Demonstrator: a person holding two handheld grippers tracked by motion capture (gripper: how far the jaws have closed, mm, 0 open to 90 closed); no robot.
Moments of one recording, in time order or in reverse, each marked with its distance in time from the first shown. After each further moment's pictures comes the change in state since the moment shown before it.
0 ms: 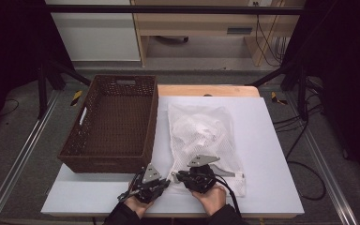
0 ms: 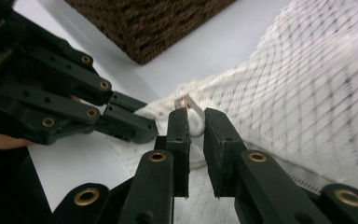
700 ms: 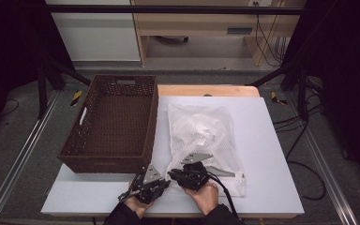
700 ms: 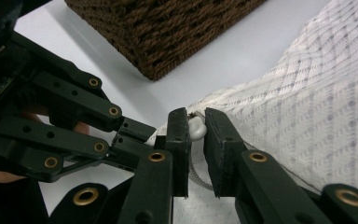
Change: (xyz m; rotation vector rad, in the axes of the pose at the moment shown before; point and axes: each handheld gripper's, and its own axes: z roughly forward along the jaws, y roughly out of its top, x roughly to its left) left arm -0.001 0.001 0.000 0.006 0.007 0.018; right arm 0.004 0.010 0.017 -0.020 0.044 0.020
